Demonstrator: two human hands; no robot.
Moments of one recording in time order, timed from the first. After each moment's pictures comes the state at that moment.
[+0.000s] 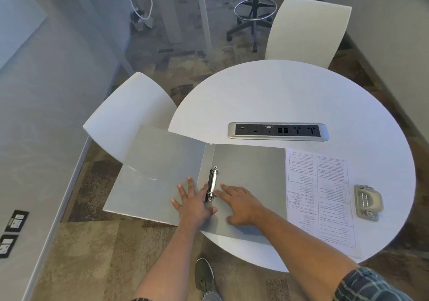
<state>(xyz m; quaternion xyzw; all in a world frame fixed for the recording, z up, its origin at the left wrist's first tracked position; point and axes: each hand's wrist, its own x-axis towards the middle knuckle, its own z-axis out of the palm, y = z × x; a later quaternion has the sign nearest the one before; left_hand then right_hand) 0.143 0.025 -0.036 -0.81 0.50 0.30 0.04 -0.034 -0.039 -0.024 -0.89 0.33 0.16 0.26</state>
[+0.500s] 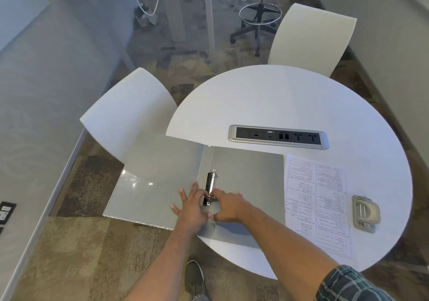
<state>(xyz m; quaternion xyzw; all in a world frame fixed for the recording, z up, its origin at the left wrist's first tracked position) 0.146 0.037 -0.049 -0.79 0.49 0.37 -0.10 -0.003 -0.046 -0.023 -0.82 0.40 0.16 0.38</state>
